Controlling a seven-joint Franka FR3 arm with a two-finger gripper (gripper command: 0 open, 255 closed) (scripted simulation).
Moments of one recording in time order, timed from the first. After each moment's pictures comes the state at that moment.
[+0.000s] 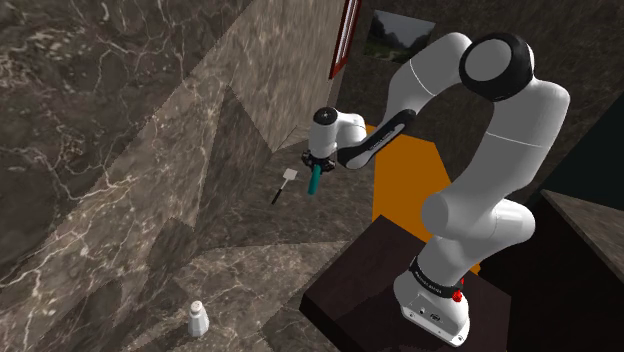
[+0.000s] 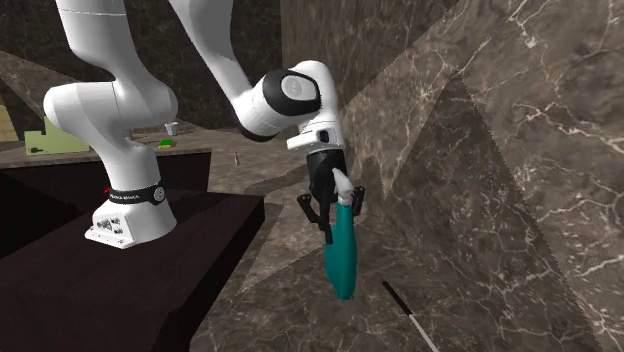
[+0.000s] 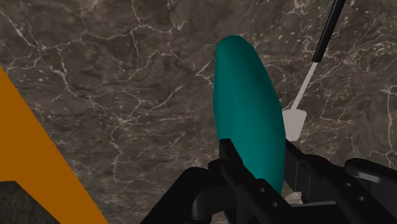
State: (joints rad) arm -0.82 0.20 0.67 -2.38 -1.16 2.56 1.93
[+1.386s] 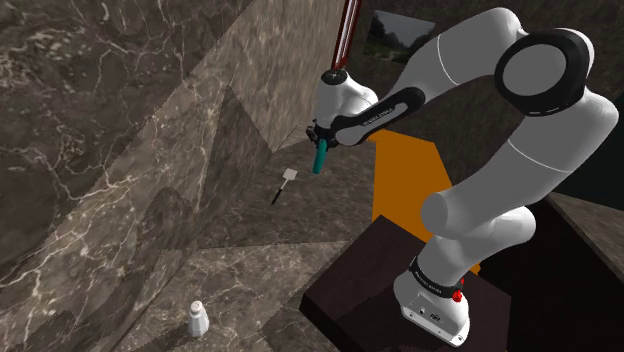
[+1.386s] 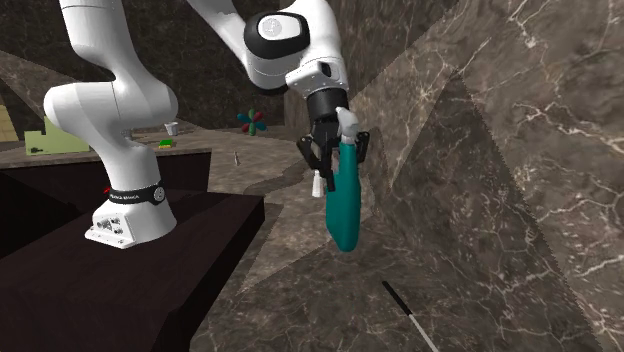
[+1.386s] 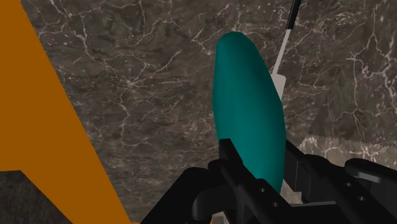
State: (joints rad) arm -0.84 -0.11 0.72 -2.40 -0.63 2.52 1.48
